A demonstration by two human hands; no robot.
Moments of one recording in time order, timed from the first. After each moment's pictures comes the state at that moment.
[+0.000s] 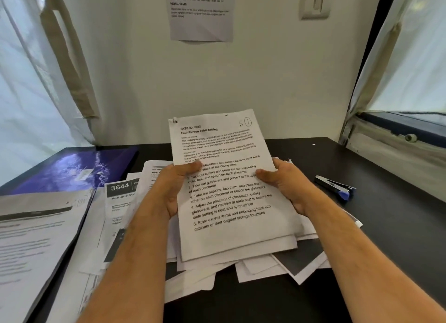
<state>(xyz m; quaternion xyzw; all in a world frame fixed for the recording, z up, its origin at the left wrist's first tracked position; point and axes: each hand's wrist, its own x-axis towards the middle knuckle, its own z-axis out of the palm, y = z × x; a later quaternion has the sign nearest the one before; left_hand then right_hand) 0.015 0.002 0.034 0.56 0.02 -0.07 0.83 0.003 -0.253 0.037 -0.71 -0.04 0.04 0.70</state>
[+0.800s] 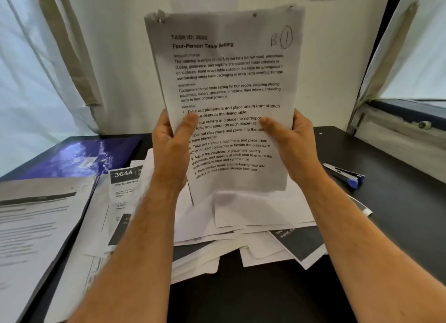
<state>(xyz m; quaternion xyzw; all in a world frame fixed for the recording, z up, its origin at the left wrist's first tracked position) -0.008 -0.018 0.064 0.55 -0.18 0.25 0.78 0.005 -0.226 0.066 -0.64 -0.17 -0.24 0.71</state>
